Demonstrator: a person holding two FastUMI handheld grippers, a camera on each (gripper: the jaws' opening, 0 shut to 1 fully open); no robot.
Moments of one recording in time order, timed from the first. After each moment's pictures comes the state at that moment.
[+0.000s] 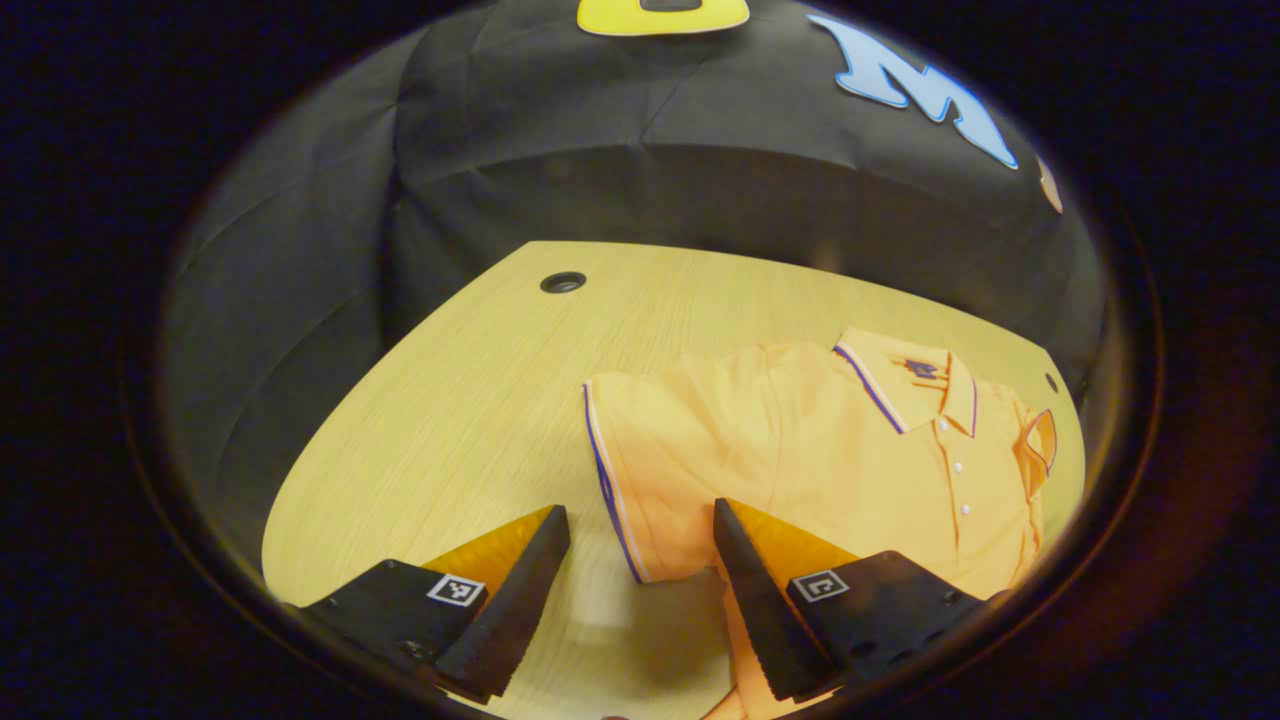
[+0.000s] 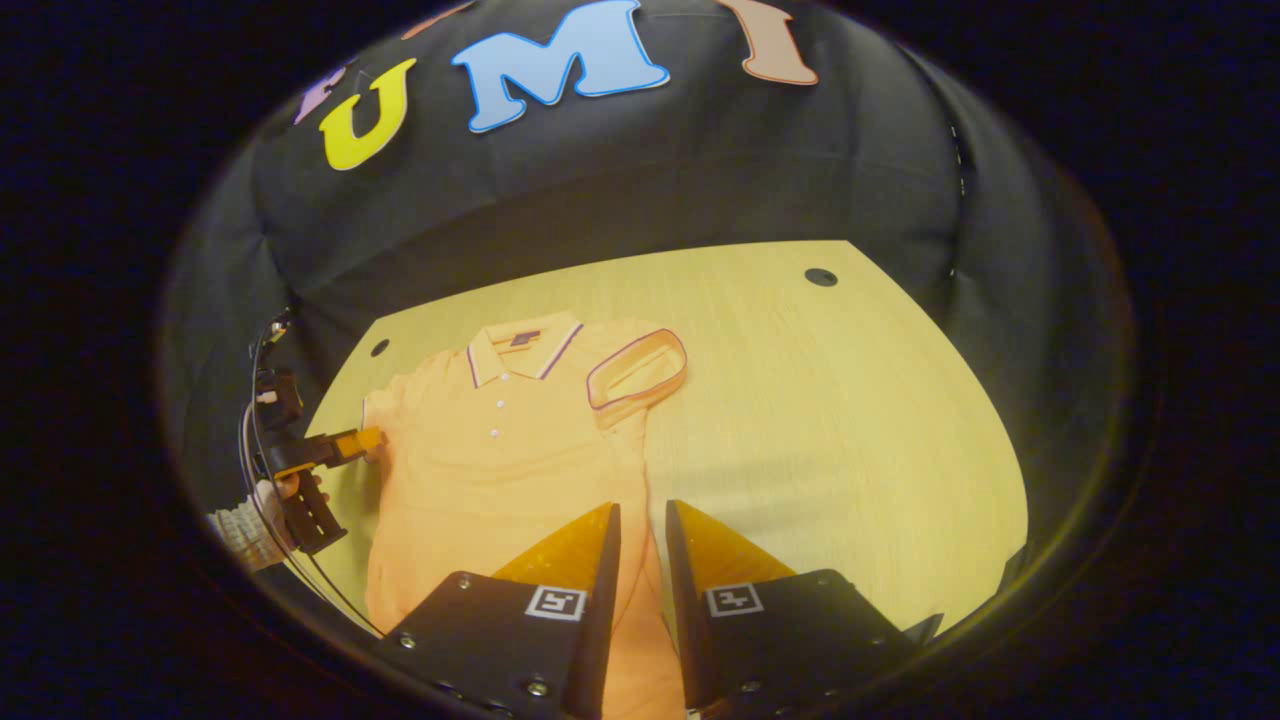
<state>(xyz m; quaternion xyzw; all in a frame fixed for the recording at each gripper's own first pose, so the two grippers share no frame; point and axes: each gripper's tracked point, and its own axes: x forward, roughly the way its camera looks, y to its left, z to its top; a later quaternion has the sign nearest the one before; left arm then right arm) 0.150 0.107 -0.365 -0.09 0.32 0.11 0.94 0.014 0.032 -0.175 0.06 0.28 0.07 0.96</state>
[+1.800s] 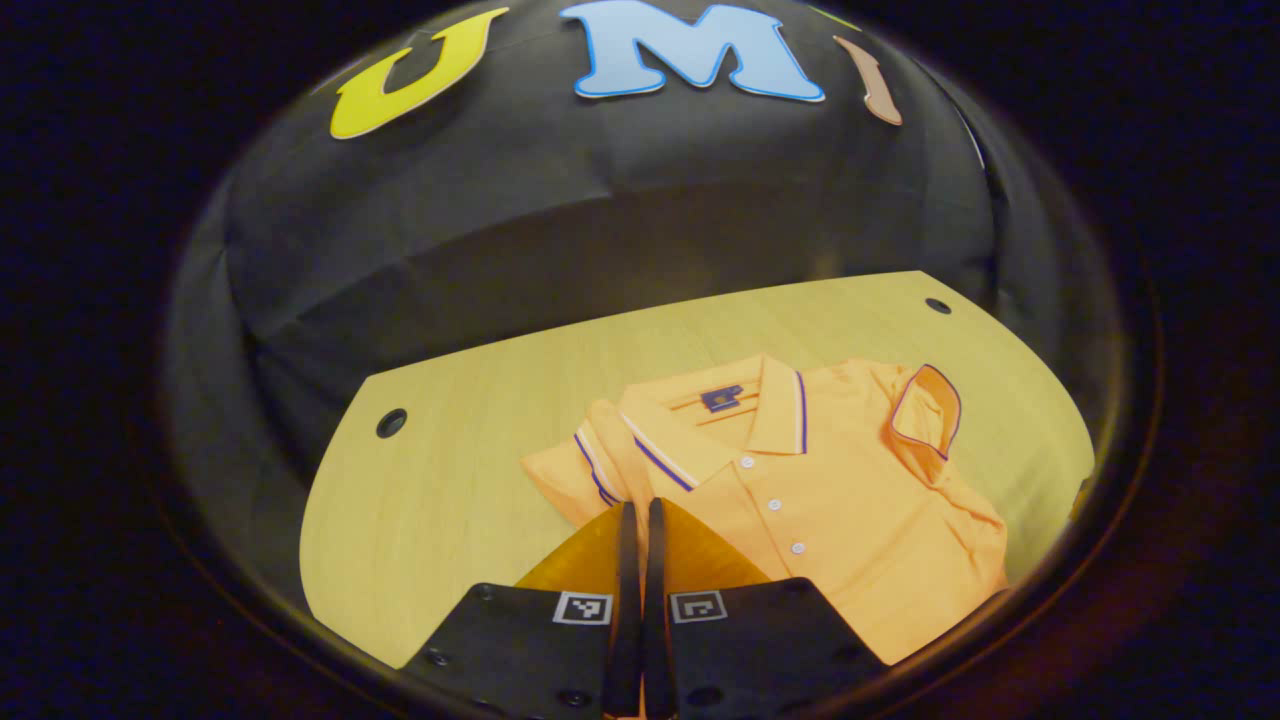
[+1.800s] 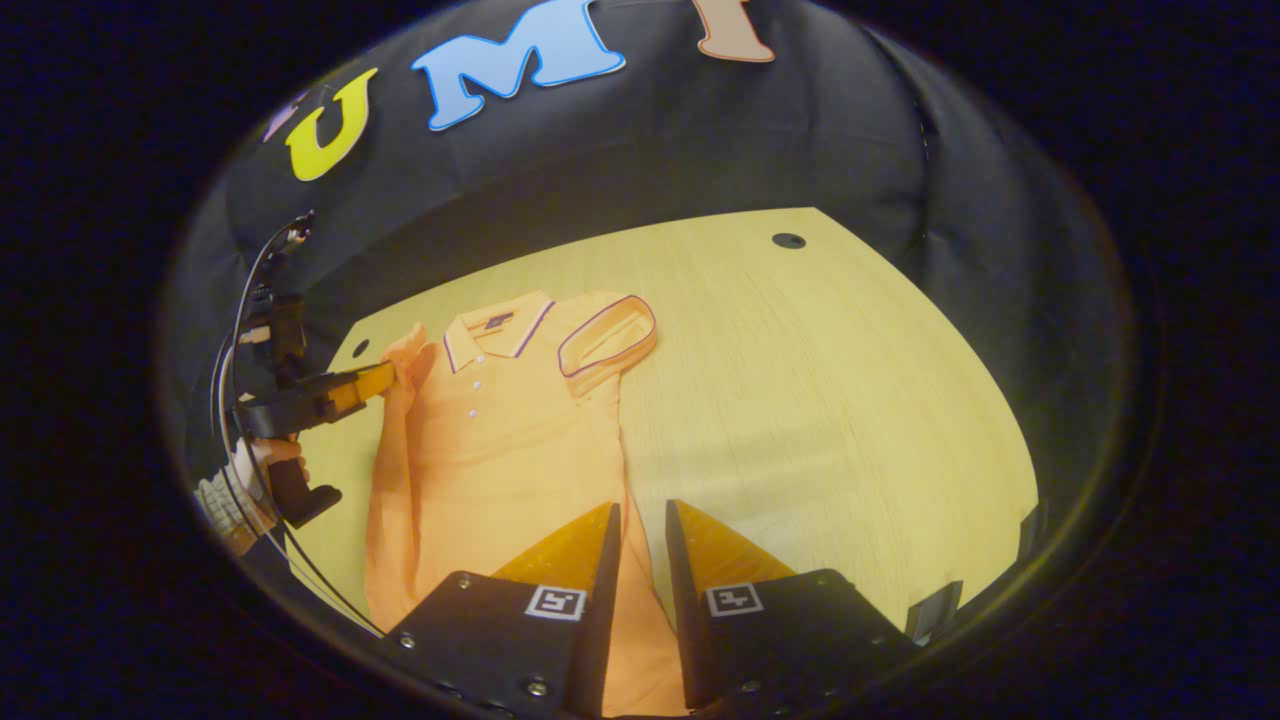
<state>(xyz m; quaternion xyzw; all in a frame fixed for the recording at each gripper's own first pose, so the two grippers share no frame) 0.189 -0.072 -0.274 0.06 0.26 -0.09 0.96 -0.001 0.024 -0.190 0.09 0.30 0.05 0.95</state>
